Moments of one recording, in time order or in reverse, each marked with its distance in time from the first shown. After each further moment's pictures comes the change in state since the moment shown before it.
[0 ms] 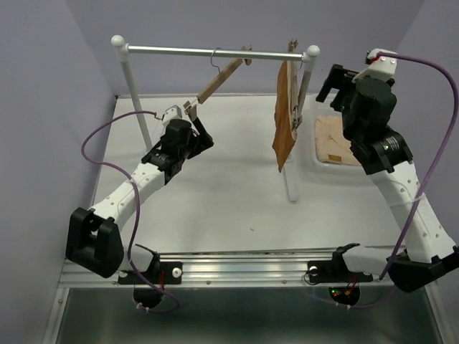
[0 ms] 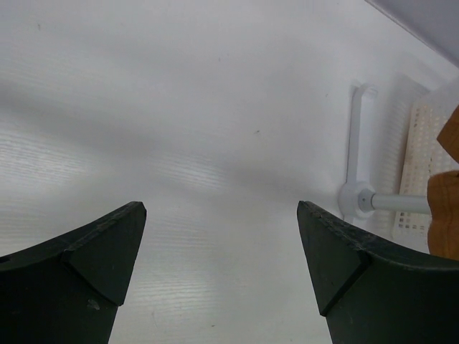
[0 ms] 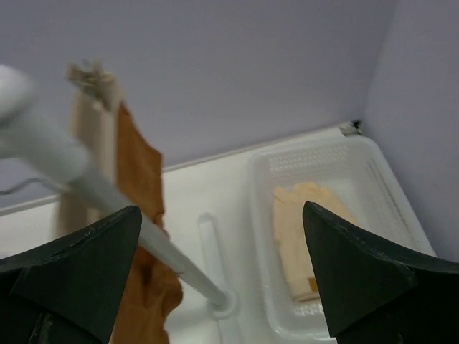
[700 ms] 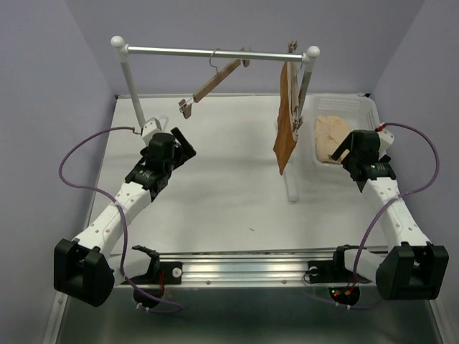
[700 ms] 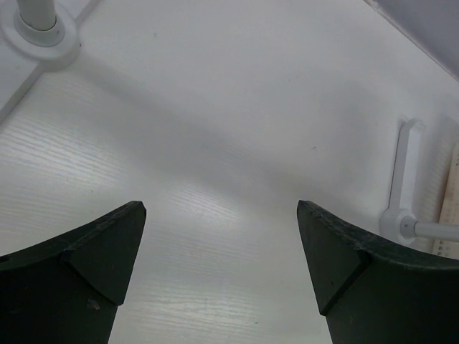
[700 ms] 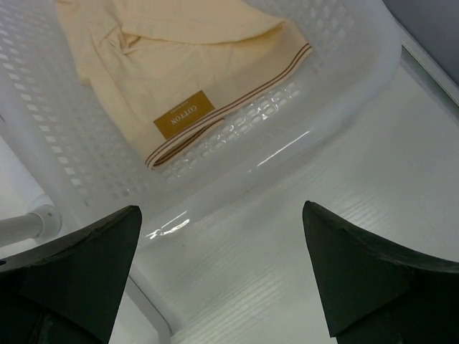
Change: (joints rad) left arm 0.083 -0.219 -0.162 -0.049 -0.111 0.002; right arm -0.461 -0.102 -0.726 -0.094 -0.177 0.387
